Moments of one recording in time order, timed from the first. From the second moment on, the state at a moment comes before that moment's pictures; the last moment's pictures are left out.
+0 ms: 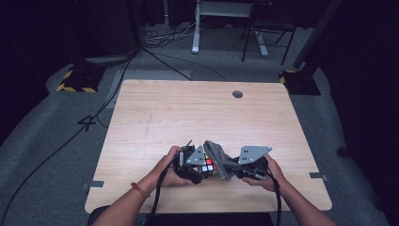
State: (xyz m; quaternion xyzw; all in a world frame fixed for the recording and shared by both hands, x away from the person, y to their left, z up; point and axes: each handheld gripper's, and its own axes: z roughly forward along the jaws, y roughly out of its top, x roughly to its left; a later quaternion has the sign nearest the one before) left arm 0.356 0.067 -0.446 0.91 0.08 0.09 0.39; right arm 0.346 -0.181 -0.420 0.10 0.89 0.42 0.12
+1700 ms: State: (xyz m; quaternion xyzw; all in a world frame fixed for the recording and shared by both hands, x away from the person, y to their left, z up) left arm 0.357 0.077 -0.428 0.89 0.08 0.09 0.44; right arm 0.347 -0.184 -0.429 0.11 0.88 0.46 0.09
